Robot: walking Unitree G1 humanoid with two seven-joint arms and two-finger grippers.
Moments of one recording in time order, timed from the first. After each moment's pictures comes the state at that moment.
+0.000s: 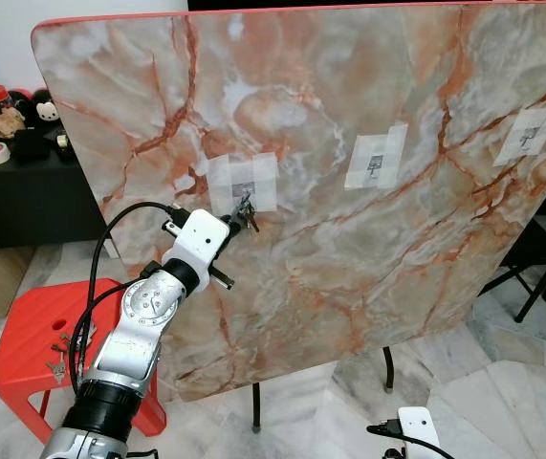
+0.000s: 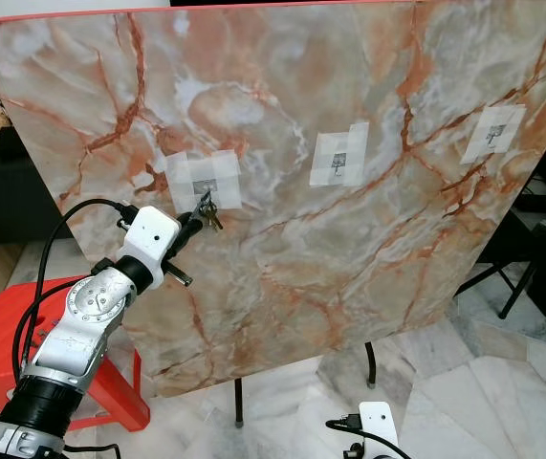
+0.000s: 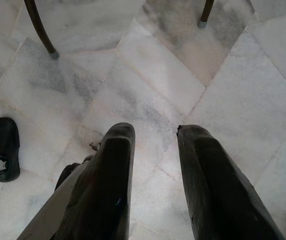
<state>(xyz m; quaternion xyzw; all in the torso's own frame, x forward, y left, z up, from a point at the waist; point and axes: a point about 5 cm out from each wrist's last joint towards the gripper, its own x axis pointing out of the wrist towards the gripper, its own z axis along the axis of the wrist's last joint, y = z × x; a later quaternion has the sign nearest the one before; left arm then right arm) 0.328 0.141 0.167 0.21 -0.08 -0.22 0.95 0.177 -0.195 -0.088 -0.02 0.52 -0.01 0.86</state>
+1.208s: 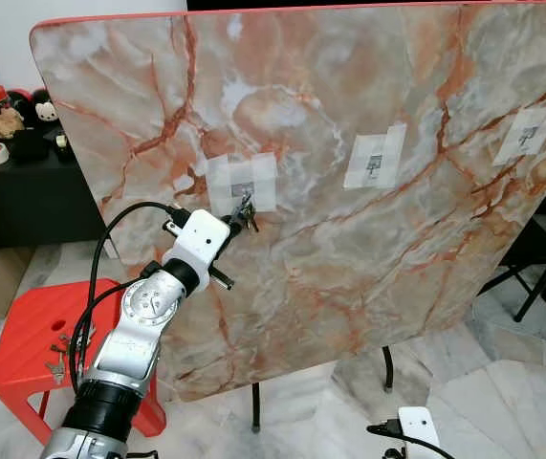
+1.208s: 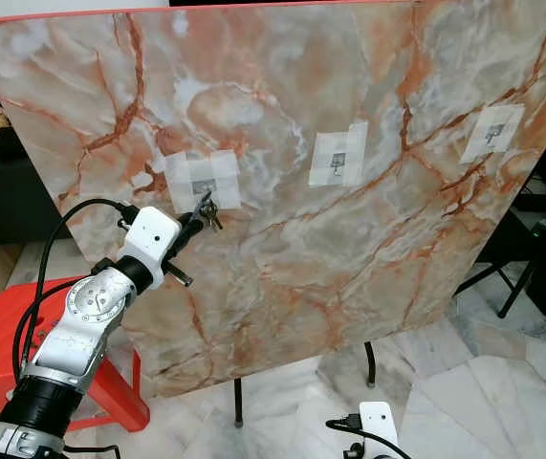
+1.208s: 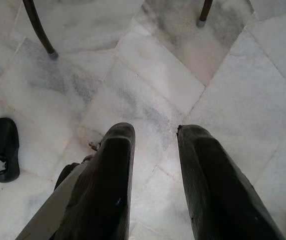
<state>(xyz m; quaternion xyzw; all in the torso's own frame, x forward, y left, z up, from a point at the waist) 0.328 0.140 0.169 0.21 -0.09 -0.22 0.95 0.177 -0.195 -0.088 -0.02 0.51 -0.01 0.86</state>
